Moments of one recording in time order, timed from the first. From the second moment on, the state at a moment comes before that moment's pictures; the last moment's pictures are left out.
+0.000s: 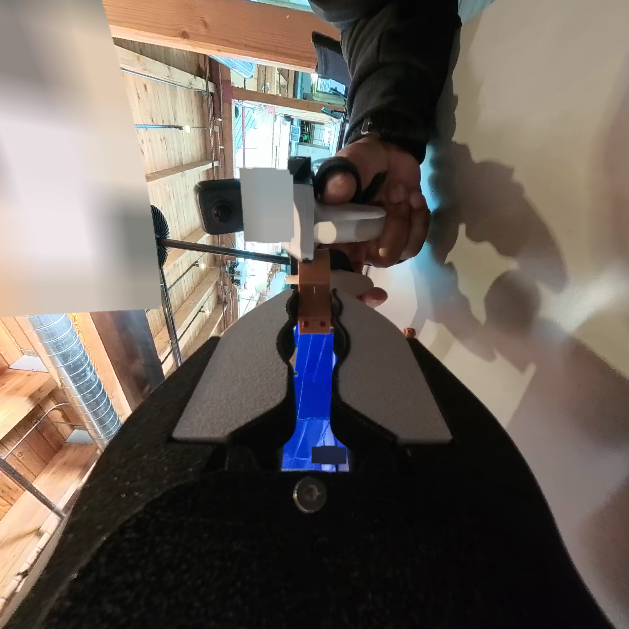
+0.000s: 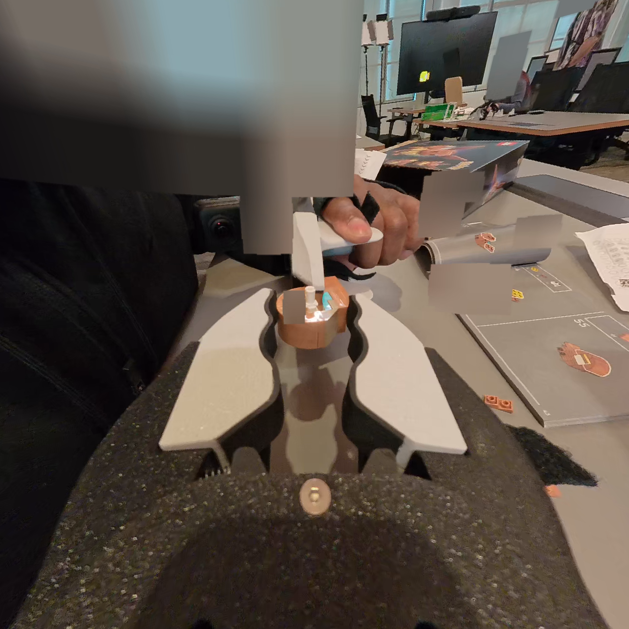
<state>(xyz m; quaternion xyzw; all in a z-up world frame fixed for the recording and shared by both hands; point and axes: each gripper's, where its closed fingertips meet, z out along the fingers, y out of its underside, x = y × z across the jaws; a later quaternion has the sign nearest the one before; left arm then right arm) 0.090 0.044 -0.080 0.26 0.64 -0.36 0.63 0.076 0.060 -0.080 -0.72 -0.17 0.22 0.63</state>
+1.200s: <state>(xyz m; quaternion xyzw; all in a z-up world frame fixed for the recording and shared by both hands) 0.074 0.037 -0.079 0.28 0.63 -0.39 0.61 0.062 0.048 -0.084 -0.71 -0.22 0.27 0.61</state>
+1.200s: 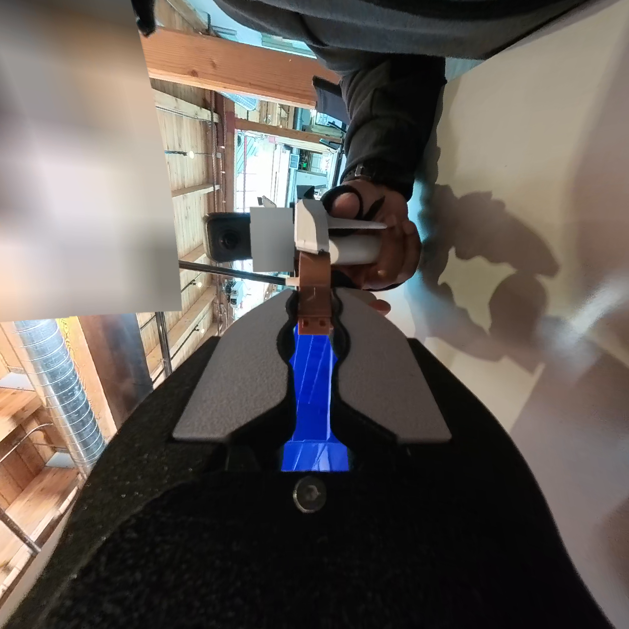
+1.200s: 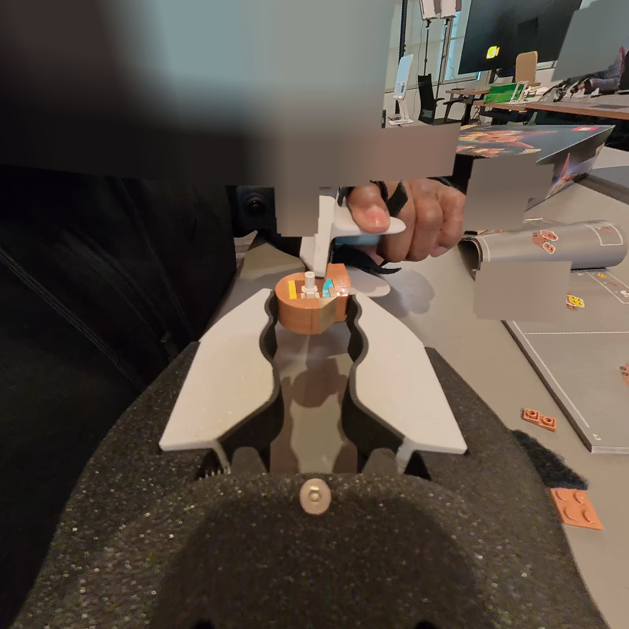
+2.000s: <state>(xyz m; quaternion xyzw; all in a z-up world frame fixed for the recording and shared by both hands) 0.087 0.054 -0.087 0.23 0.67 -0.40 0.58 0.084 0.053 -0.075 -0.72 -0.15 0.30 0.61</state>
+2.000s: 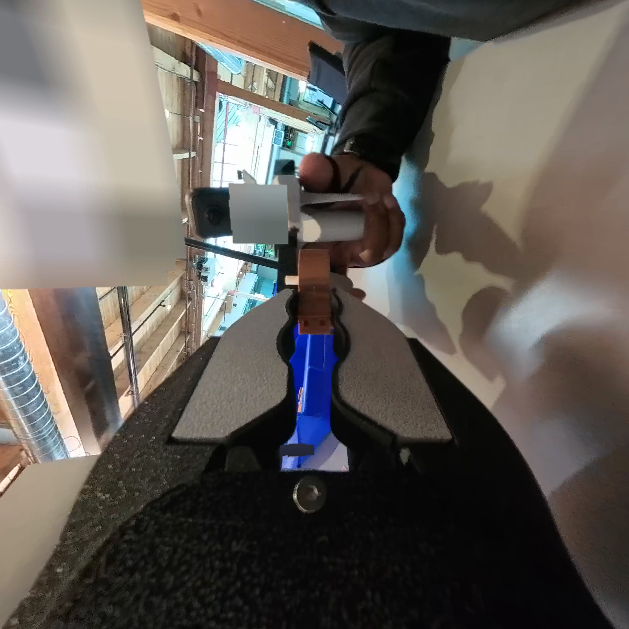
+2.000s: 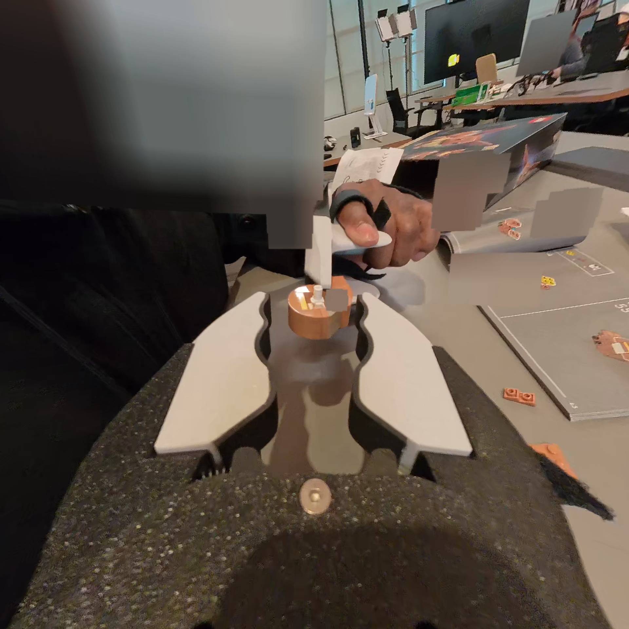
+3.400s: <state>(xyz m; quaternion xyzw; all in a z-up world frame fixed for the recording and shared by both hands) 0.104 0.126 -0.158 -0.21 0.88 -0.34 0.27 0.106 0.068 -0.123 -0.80 -0.21 0.02 0.56</state>
